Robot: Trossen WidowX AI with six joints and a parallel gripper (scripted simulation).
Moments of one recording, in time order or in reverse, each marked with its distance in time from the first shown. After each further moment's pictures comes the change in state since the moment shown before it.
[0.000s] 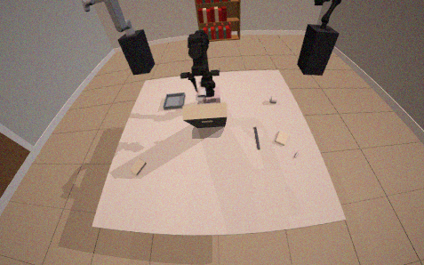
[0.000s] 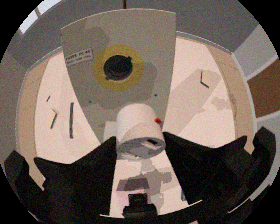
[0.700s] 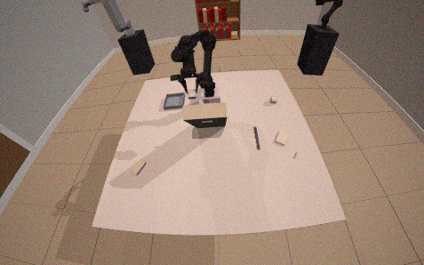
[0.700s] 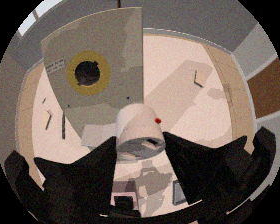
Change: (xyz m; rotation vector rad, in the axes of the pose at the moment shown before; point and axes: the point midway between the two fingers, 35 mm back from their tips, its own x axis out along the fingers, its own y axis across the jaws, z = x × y) arm 0.005 -0.051 0.000 -0.001 -0.011 -0.002
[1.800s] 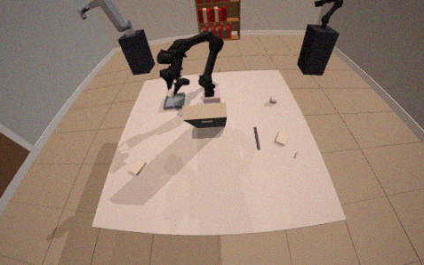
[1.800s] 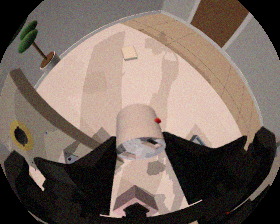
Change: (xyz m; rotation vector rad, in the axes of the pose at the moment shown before) arm -0.002 -0.111 -0.056 0.590 0.006 -0.346
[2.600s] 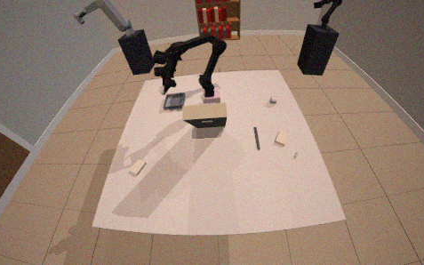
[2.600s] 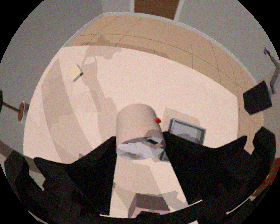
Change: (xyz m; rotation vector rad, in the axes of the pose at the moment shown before) arm 0.015 -0.092 -0.024 0.414 -0.020 -0.237
